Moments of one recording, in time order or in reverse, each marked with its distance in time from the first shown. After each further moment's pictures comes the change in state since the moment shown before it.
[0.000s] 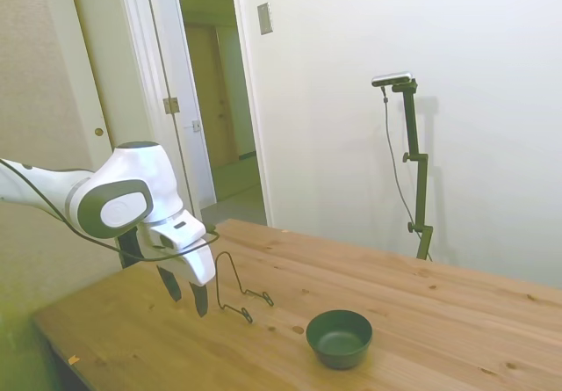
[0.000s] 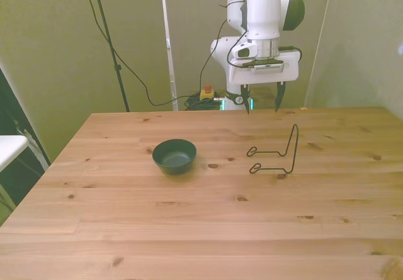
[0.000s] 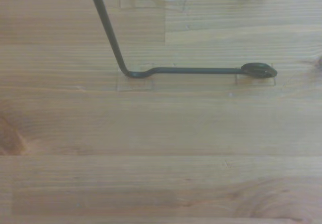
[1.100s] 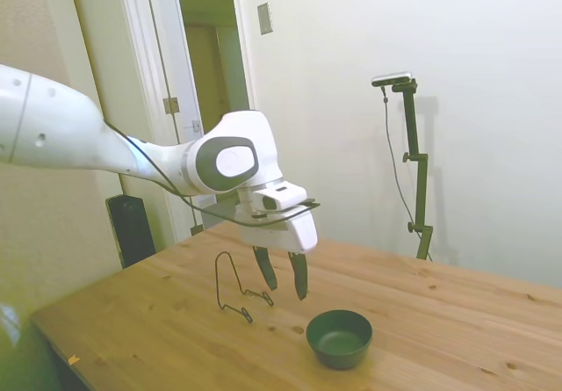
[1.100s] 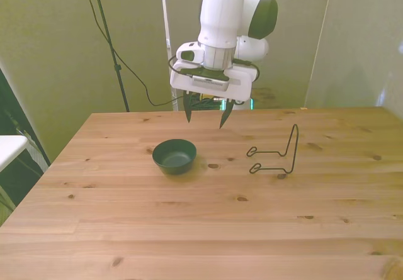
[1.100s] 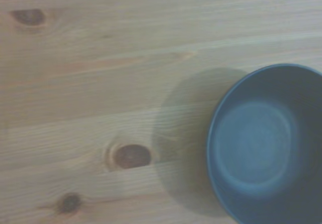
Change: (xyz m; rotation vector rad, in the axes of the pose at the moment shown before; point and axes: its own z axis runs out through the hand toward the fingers) arm 0.208 0.005 -0.022 -0.280 0.092 0.147
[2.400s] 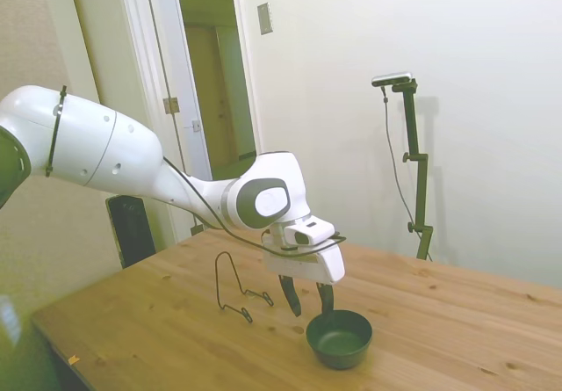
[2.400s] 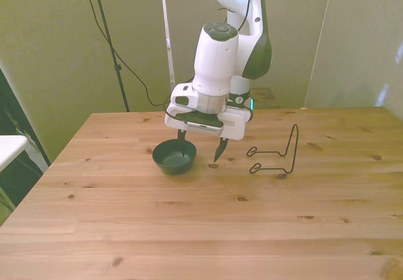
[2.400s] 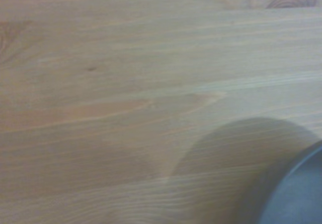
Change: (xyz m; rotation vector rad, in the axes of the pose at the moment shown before) arm 0.019 -0.037 0.077 0.017 -0.005 -0.035
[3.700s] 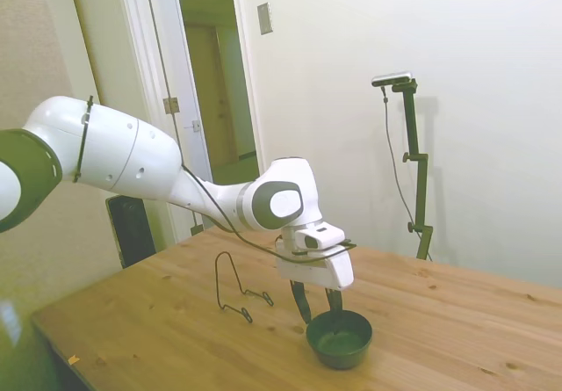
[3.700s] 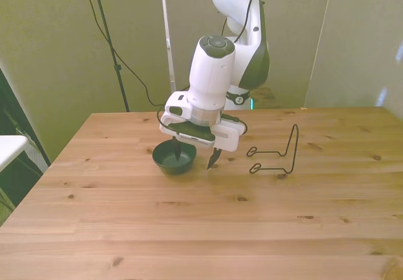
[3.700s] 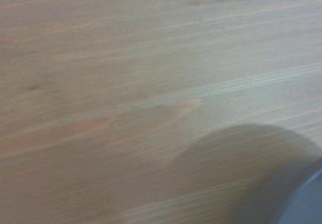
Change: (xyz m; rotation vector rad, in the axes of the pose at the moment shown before) arm 0.017 -0.012 0.029 -0.089 -0.028 0.070
